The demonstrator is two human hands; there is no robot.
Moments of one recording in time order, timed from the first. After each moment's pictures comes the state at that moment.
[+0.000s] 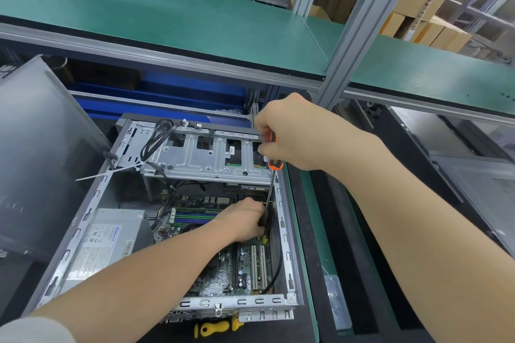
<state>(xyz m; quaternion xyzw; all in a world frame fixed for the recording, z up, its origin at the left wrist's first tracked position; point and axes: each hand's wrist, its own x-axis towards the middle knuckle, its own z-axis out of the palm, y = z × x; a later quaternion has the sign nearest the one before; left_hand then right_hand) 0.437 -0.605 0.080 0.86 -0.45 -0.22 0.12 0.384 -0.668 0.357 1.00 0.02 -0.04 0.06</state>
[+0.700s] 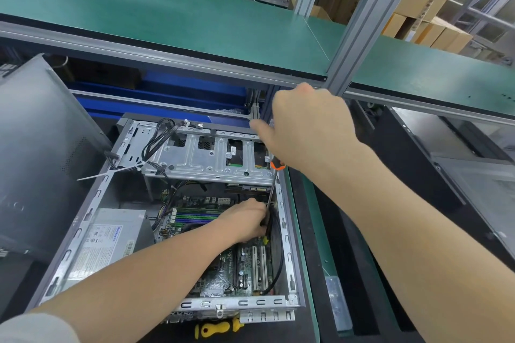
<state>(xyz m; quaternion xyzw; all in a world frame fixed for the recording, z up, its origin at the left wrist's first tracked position) 0.437 -0.607 0.079 0.85 -0.47 -0.21 0.11 0.380 -0.656 0.350 0.97 -0.10 0.13 0.16</state>
